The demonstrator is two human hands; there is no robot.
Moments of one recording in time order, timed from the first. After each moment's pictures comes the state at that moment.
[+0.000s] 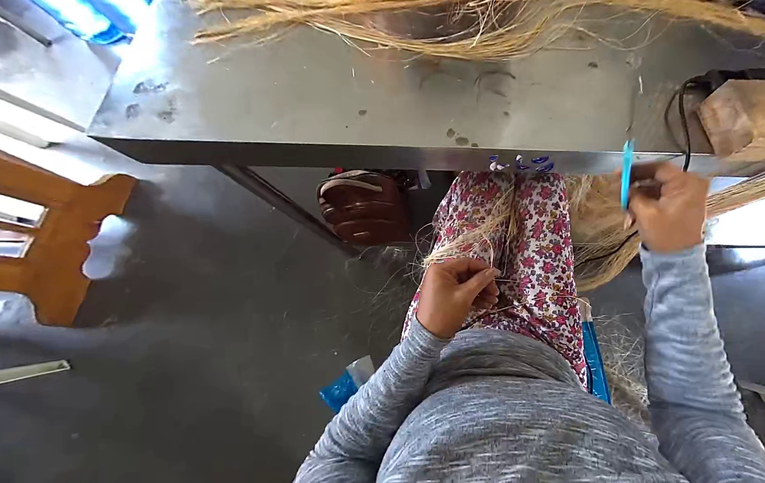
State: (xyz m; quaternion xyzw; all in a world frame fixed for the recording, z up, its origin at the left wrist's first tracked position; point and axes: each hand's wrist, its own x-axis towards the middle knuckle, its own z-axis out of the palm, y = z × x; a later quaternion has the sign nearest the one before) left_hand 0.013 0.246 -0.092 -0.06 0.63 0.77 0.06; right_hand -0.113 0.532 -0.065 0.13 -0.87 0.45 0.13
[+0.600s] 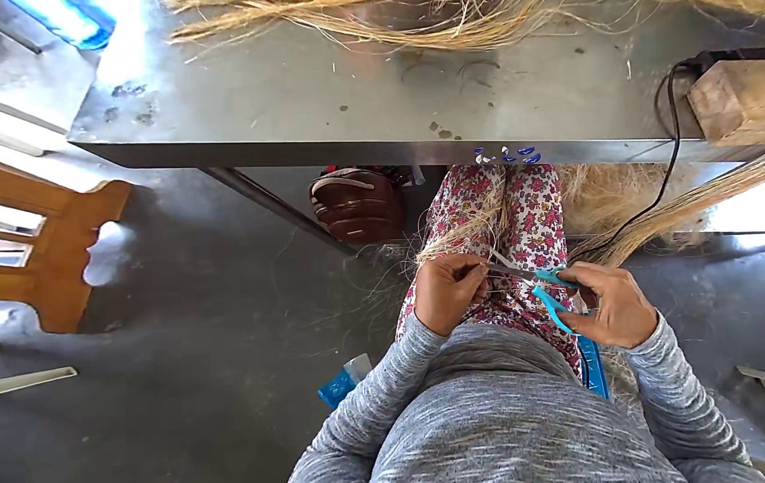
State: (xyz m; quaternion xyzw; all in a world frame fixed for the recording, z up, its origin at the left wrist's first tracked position) left_hand 0.012 0.258 -0.098 -0.02 0.71 0.70 0.00; right_hand -0.007 0.526 -0.099 0.29 -0.90 0.34 0.00
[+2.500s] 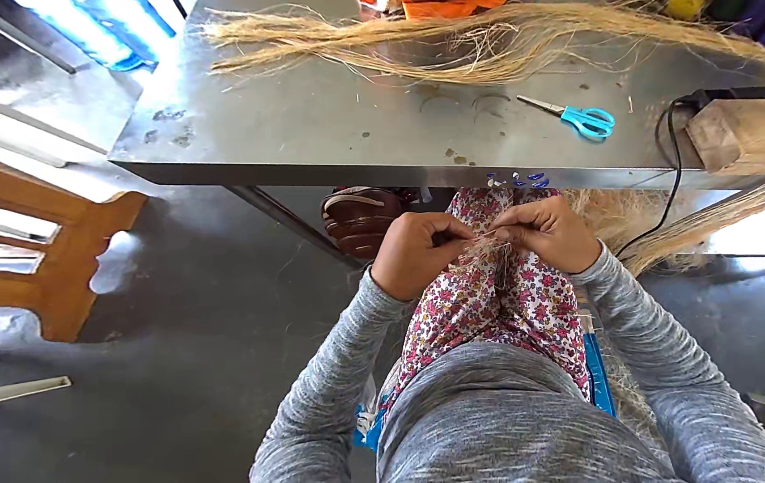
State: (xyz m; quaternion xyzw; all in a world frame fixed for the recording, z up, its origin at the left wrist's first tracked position) left_hand -0.043 0.191 -0.037 0.15 0.83 0.54 -0.04; right_hand -0.108 0.420 -0.050 0.42 -0.72 0.55 -0.06
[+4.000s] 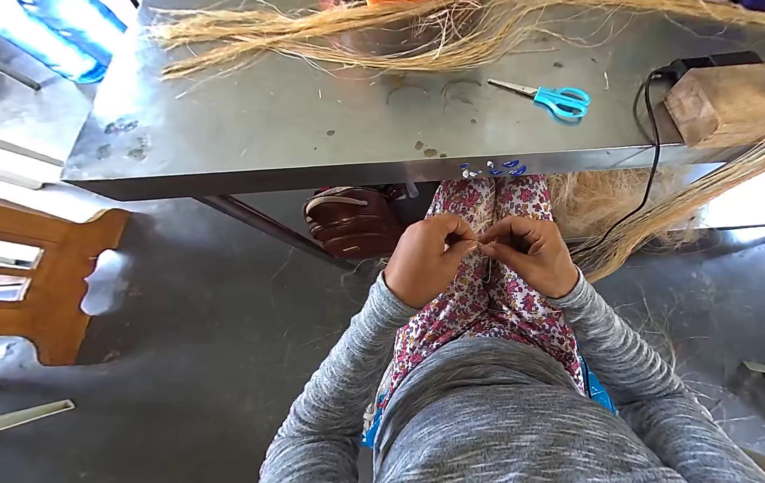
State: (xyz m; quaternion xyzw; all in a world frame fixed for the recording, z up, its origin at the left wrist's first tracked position) left_hand -0.047 0.225 -0.047 0.18 0.86 0.47 -0.02; right_hand -0.068 0.431 -0.087 0.31 -0.72 0.62 0.03
